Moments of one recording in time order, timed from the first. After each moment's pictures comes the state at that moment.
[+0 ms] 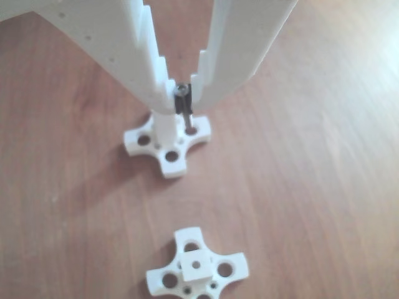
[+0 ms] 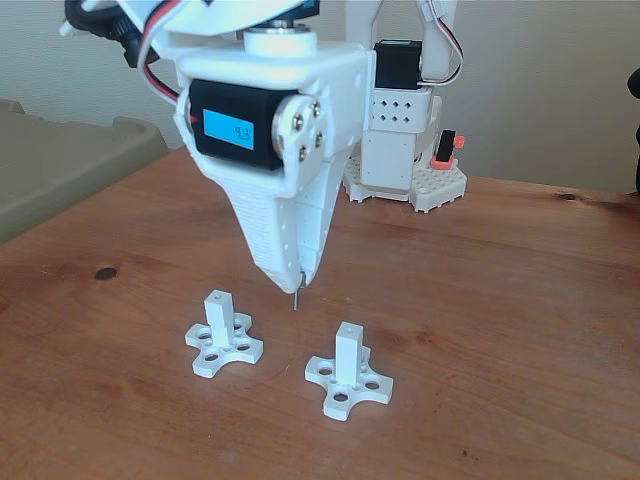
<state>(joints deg) -3.8 81.9 80.8 81.5 6.6</state>
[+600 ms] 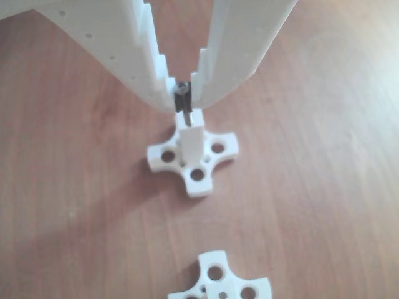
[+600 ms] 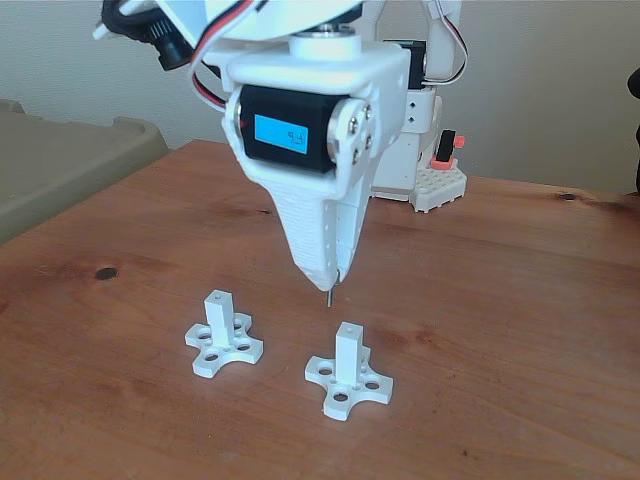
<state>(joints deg) -7.1 84.3 84.6 81.5 7.6</state>
